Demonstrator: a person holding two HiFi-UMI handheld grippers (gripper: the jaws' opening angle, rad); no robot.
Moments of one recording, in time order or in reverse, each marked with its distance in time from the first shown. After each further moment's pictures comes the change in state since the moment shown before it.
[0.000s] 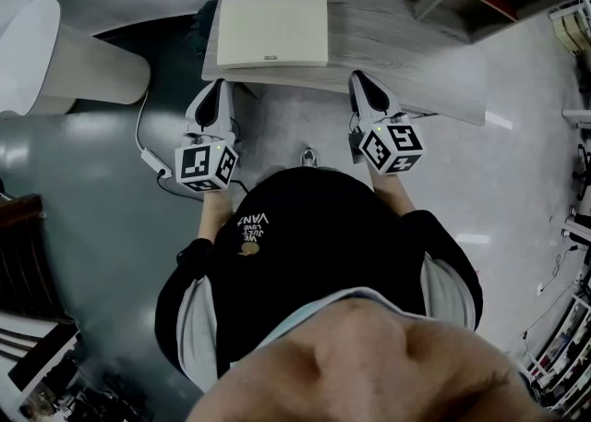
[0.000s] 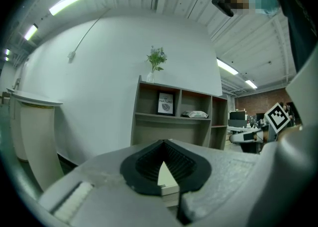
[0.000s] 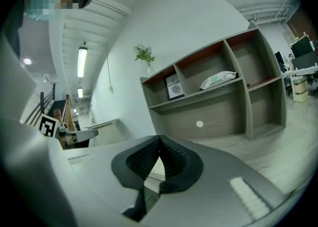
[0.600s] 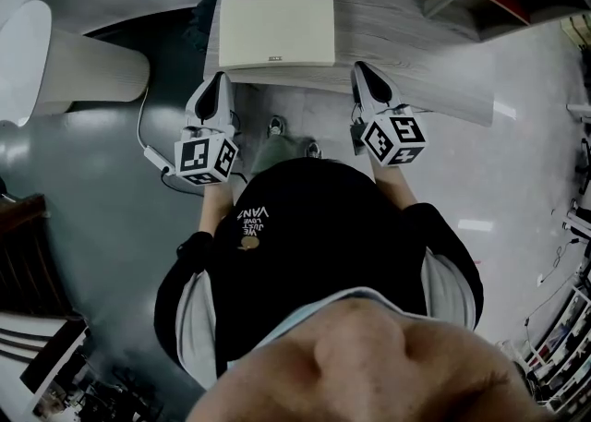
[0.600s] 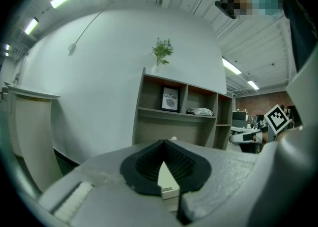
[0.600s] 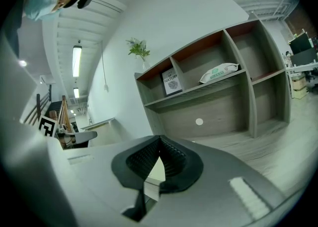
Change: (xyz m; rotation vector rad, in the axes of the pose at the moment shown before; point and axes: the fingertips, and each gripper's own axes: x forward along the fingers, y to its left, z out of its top) left arm 0.038 0.030 -0.011 -0.034 0.036 -0.008; right arm 0.044 -0.013 -0.004 0.027 0.023 -0.023
